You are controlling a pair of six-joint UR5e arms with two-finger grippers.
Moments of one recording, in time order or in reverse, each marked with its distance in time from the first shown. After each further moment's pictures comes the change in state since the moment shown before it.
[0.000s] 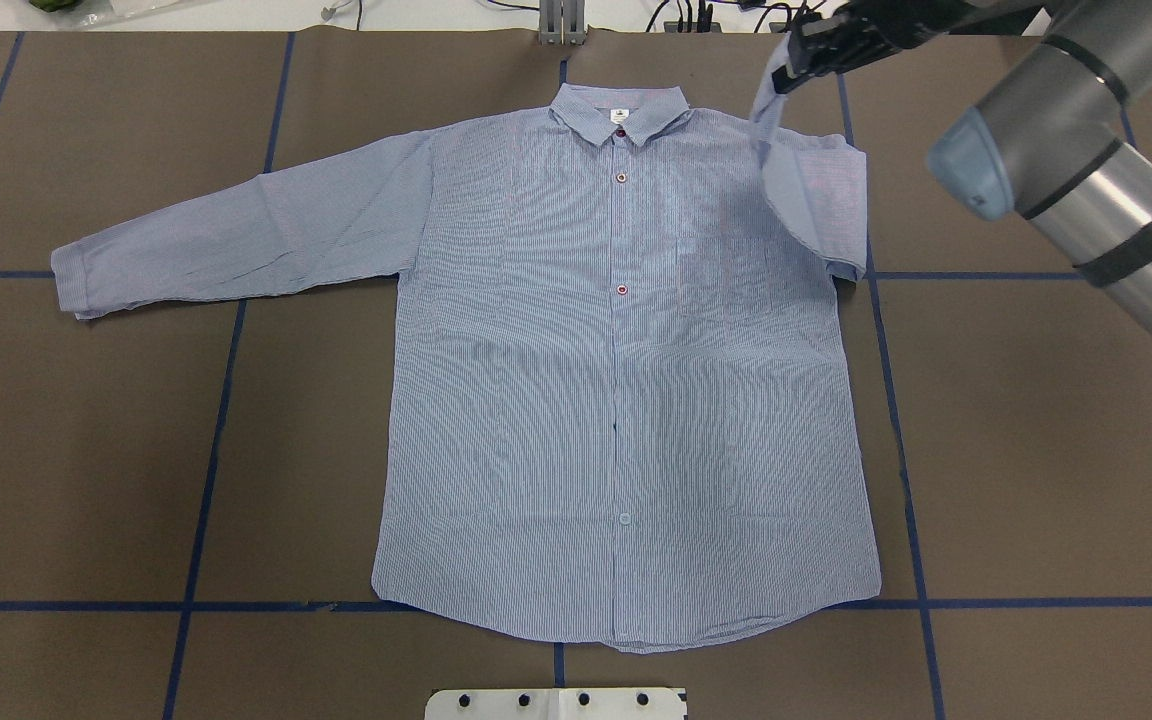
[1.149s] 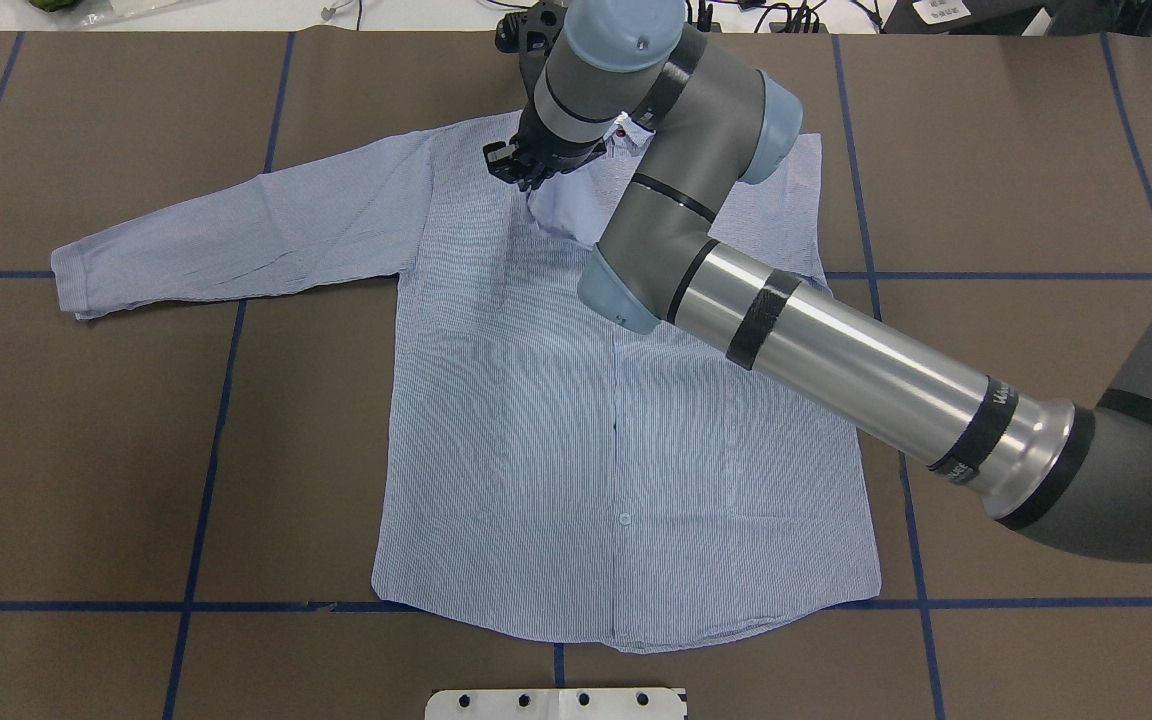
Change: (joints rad) left arm 0.000 -0.002 0.022 0.000 0.000 0.000; right arm -0.361 0.387 -0.466 -0.012 -0.424 0.046
